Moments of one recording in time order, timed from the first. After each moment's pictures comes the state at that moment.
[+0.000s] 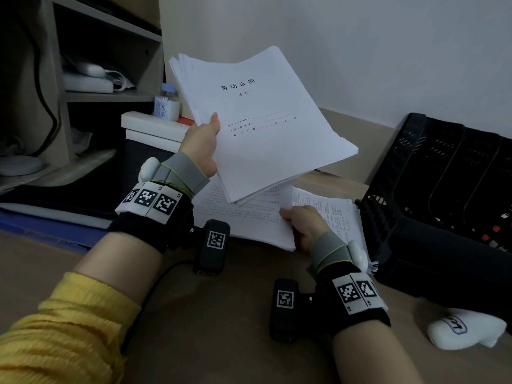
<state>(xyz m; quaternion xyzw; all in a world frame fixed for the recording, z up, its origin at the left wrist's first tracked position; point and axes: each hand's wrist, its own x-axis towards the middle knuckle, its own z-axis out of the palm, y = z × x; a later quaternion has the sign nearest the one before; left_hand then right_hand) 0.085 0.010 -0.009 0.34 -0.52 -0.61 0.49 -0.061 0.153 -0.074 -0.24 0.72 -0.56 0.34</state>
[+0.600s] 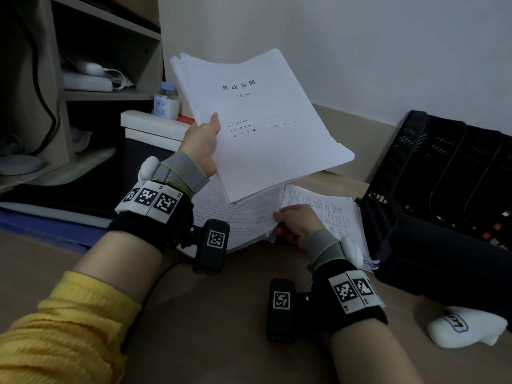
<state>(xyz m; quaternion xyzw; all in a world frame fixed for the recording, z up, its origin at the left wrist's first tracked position) 0.085 0.012 -0.010 0.35 -0.52 -0.61 0.49 -0.050 0.154 -0.072 -0.30 0.78 -0.47 0.29</state>
